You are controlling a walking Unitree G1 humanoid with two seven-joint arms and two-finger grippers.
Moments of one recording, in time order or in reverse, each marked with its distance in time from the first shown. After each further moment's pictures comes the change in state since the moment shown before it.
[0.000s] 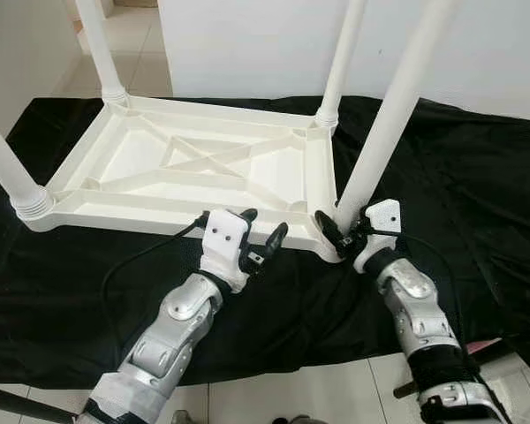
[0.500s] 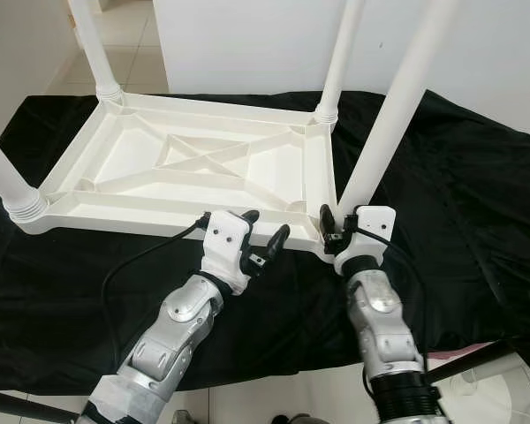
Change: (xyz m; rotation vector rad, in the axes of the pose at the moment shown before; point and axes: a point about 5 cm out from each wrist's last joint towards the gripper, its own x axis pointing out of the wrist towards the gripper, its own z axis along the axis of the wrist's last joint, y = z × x) left arm -0.001 -0.003 0.000 -0.007 0.005 -0.006; right arm -0.003 0.037 0.007 0.123 -0.025 -0.496
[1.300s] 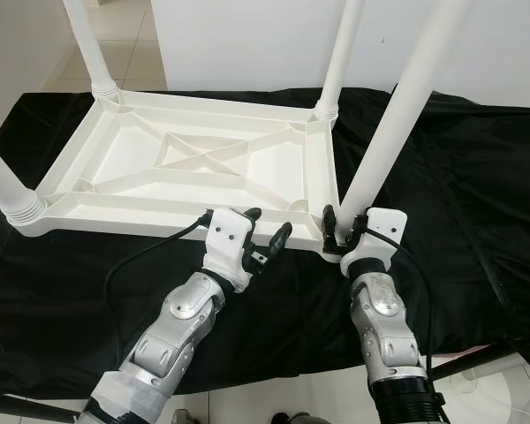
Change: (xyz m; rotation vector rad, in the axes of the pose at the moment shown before) left arm 0.004 0.001 0.002 0.014 -0.005 -0.003; right arm -0.001 -0.015 0.004 -0.008 -0.003 0.093
